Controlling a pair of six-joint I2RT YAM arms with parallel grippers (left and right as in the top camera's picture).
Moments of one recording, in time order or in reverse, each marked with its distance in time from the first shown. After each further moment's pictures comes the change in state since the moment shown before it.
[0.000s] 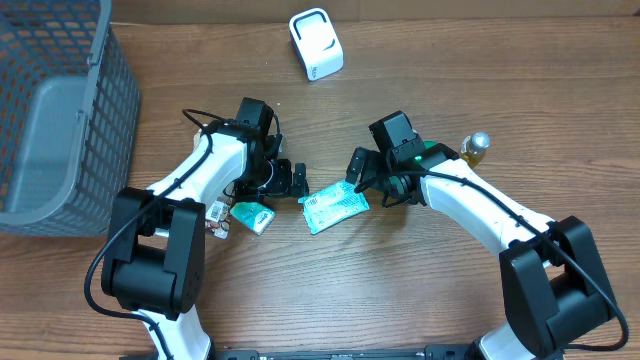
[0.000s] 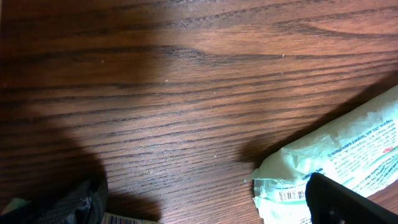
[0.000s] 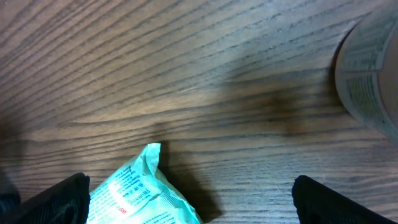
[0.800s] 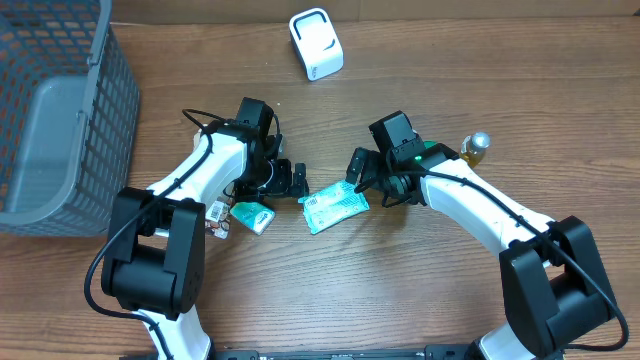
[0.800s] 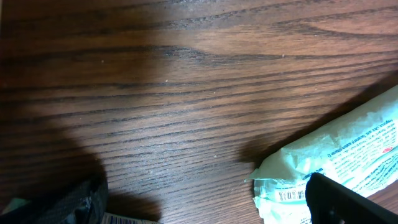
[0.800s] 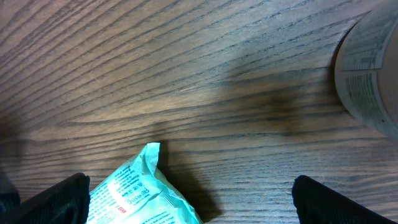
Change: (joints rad) left arm 0.000 0.000 0.000 0.000 0.000 0.000; right arm 0.000 0.000 0.000 0.002 0.000 0.000
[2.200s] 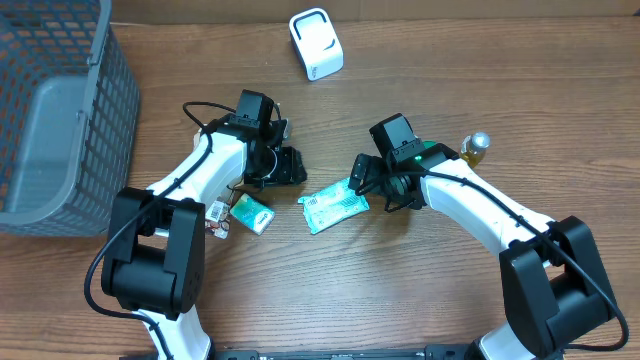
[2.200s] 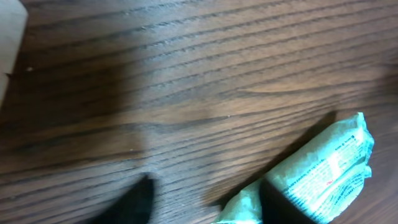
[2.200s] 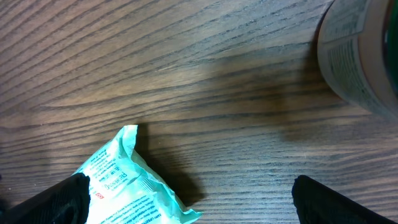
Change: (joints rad) left arm 0.000 0.000 0.005 0.146 0.055 0.008; right arm 0.001 0.000 0.000 -0.063 0.000 -0.015
